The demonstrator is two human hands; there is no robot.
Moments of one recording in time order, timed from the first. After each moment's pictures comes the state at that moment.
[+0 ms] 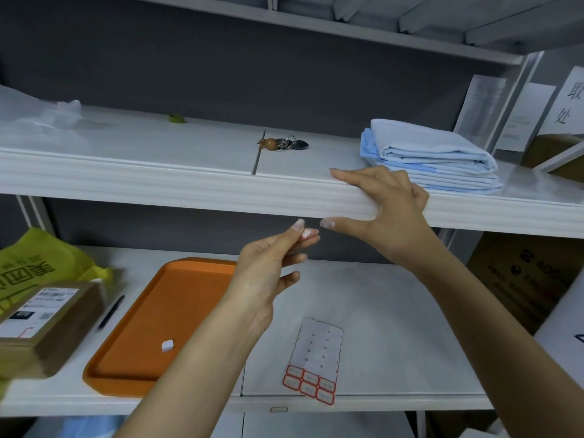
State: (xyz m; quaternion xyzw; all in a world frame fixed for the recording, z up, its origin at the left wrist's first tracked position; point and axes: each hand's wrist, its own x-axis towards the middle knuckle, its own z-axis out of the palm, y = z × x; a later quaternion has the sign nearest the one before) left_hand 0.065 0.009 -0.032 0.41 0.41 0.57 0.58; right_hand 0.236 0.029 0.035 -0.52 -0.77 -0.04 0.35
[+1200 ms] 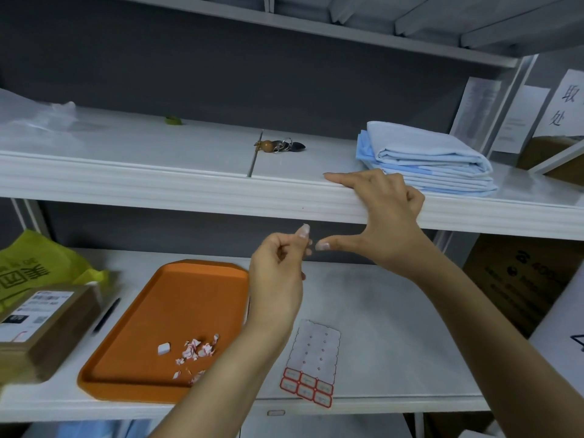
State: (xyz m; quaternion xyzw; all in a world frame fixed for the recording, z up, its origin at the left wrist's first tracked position) left_hand 0.094 0.009 -0.043 0.45 0.43 0.67 0.40; right_hand 0.238 0.035 0.029 -0.53 -0.78 -0.12 0.30
